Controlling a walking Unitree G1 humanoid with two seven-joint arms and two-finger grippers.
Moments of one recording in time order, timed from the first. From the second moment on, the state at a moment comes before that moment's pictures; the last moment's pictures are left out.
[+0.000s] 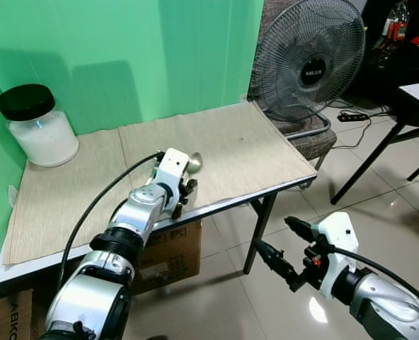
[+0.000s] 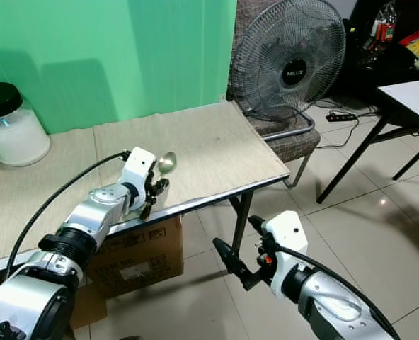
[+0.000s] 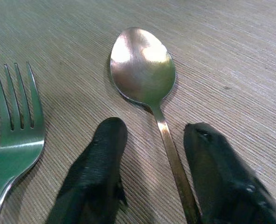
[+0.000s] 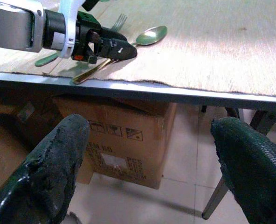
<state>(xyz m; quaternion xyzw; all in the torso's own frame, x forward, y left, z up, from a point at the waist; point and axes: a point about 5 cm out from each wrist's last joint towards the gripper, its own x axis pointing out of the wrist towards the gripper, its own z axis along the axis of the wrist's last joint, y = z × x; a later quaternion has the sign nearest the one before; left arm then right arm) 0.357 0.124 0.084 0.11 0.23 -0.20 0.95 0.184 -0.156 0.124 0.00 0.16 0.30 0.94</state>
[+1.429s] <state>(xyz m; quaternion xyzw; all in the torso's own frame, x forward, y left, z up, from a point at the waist) 0.360 0.128 0.137 0.01 0.10 -0.21 0.97 0.197 -0.160 0.130 -0.01 0.12 0.26 0.96</state>
